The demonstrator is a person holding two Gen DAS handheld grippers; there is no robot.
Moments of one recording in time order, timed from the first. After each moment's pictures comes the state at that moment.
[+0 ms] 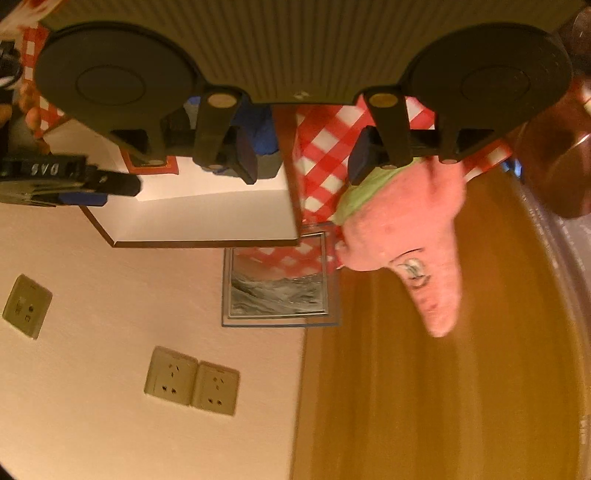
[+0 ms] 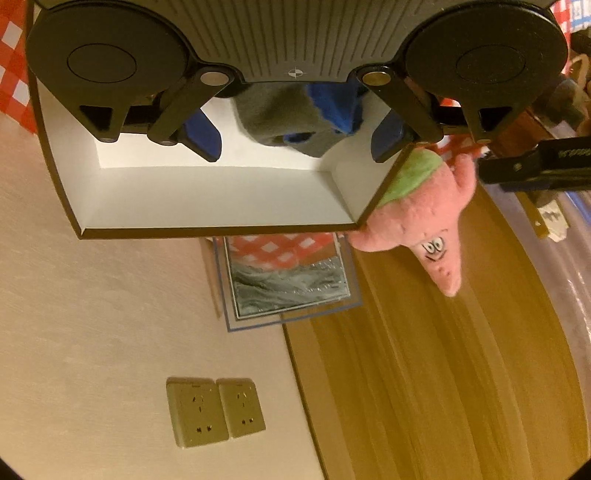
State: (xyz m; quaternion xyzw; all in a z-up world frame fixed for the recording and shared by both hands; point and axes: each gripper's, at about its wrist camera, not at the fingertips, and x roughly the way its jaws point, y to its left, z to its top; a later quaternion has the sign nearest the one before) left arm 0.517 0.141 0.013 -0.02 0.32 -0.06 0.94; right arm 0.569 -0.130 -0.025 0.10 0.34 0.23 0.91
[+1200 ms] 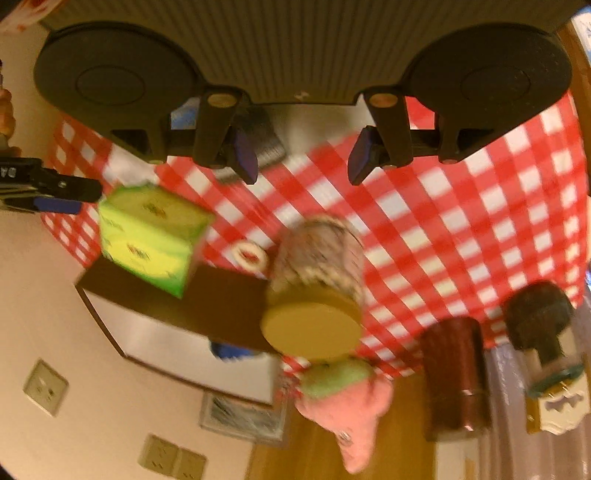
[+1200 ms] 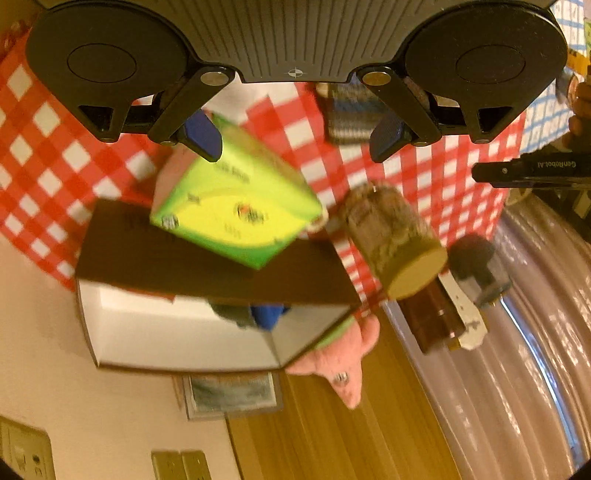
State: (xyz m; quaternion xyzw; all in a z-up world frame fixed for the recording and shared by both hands) left arm 0.270 0.085 -0.059 -0.10 0.43 0.03 0.90; right arm 0.358 -0.200 -0.066 0.04 0.42 0.34 0.84
